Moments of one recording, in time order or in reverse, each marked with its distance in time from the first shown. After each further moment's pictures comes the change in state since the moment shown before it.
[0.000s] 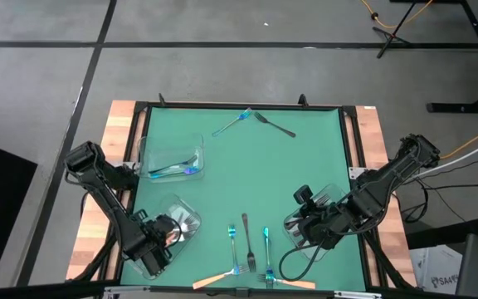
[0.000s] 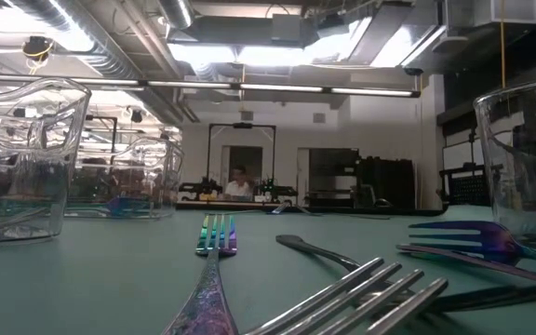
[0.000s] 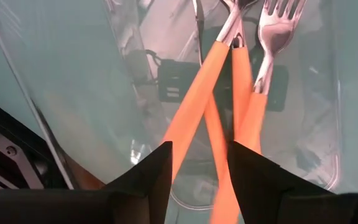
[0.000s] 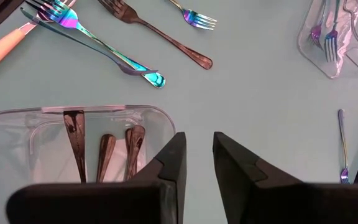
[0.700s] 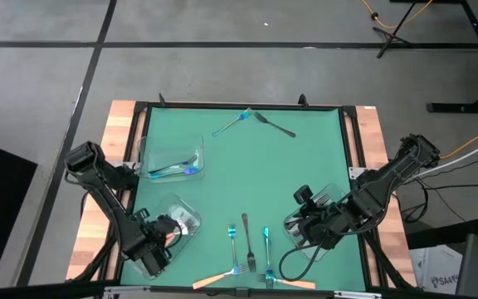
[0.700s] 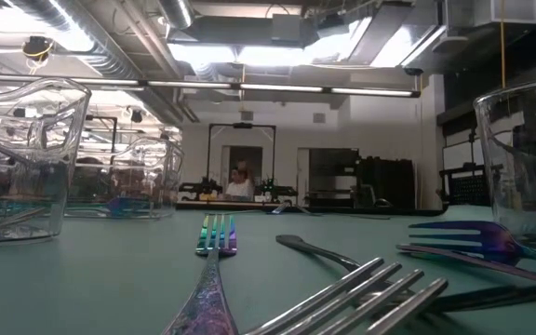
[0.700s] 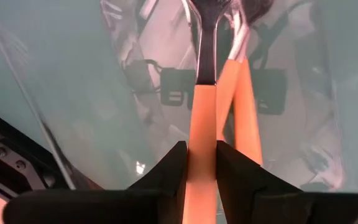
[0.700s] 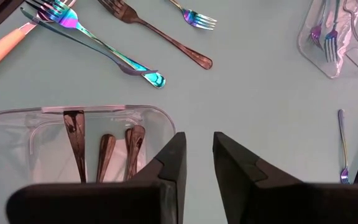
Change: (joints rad) left arm 0.000 0.000 0.009 -0.013 -0.032 0.051; right arm 0.000 0.000 0.000 0.000 0.000 0.000
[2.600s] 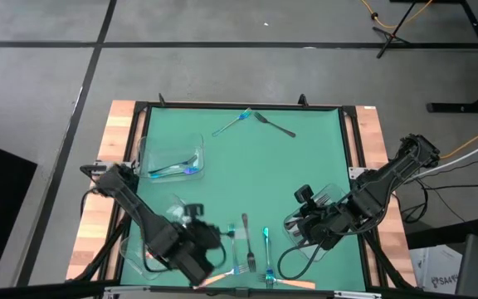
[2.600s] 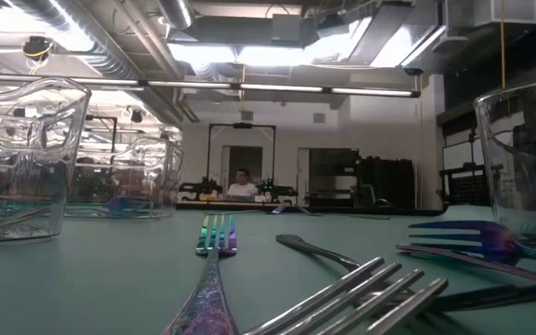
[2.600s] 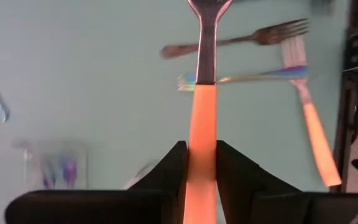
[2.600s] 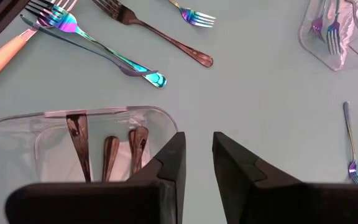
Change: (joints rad) left arm 0.212 0.366 1.008 -0.413 -0.360 0.795; right arm 0.000 0.000 0.000 -0.004 -0.003 0.049
